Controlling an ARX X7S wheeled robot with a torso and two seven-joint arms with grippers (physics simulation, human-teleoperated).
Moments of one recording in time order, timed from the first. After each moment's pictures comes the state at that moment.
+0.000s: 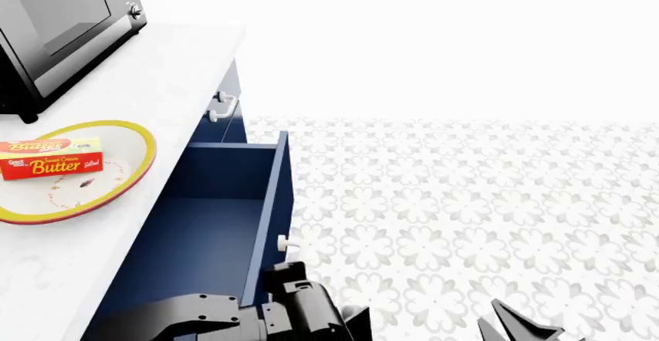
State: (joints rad) left arm -1.03 0.00 1.56 -0.32 -1.45 -1.53 -1.31; right arm 0.58 0.55 -2.12 1.31 3.09 0.38 -1.44
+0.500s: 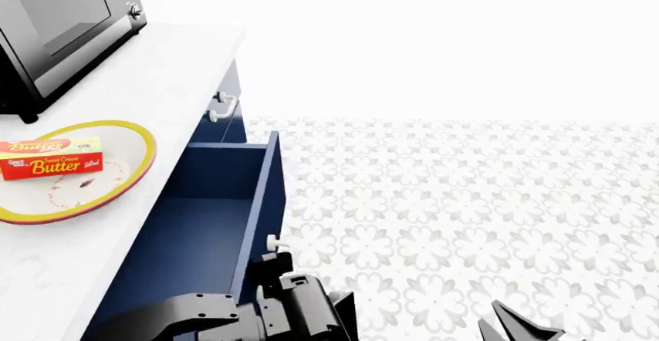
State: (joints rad) left arm -1.03 0.00 1.55 -0.40 -1.24 -1.52 -1.13; right arm 0.57 0.55 -2.12 1.31 3.09 0.37 -1.45
